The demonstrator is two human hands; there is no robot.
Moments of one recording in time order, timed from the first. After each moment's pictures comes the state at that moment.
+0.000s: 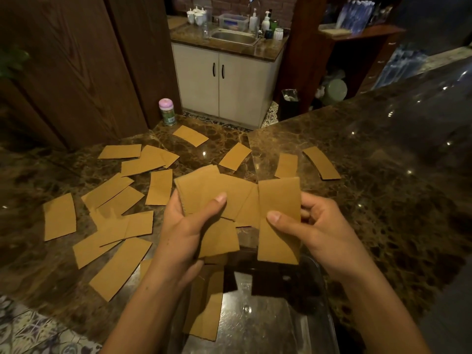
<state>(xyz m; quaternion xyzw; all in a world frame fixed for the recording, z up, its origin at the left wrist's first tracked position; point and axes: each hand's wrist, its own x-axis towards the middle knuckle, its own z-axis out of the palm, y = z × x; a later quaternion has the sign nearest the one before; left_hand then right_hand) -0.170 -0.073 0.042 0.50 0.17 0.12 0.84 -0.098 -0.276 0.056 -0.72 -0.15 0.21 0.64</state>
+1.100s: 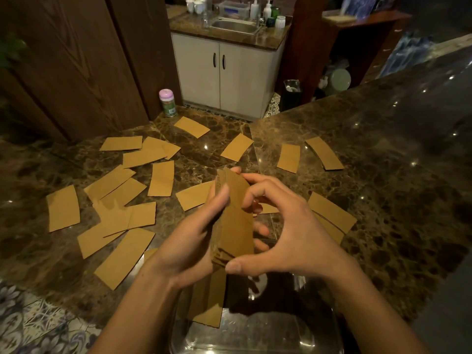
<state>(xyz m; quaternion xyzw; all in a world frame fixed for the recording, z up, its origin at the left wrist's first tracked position) -0.178 -0.074 0.045 0.35 -0.01 -0.14 0.93 -0.115 -0.247 0.062 -0.80 -0.38 0.12 0.44</state>
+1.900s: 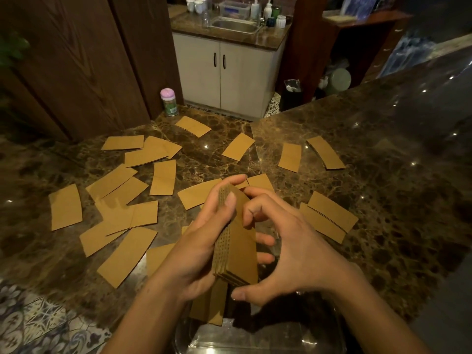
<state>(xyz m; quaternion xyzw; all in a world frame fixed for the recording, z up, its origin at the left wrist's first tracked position) -0.192 -0.086 0.047 0.39 0.04 -0.08 0.92 -0.127 -0.252 0.056 -0.80 -0.43 0.14 0.39</state>
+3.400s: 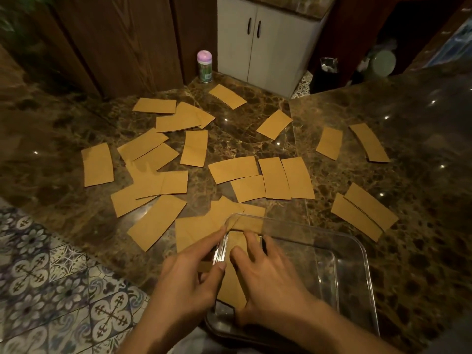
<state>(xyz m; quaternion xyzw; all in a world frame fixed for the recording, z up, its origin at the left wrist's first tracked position) -0.281 -0.049 -0.010 0.84 0.23 0.01 0.50 -0.191 -0.193 -0.039 -0.87 -0.42 0.26 0.03</state>
